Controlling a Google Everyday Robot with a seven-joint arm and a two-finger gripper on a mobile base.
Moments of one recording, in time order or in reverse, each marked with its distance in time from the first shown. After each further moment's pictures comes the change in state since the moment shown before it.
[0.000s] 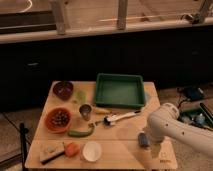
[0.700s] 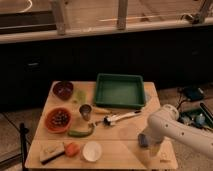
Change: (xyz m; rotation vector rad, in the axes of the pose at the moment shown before) arm -0.003 0.000 0.012 -0.010 -0.029 -0.023
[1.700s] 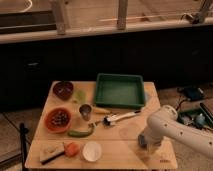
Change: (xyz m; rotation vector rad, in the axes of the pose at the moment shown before) arm -0.004 -0.001 0.013 -0.016 -0.026 -0.004
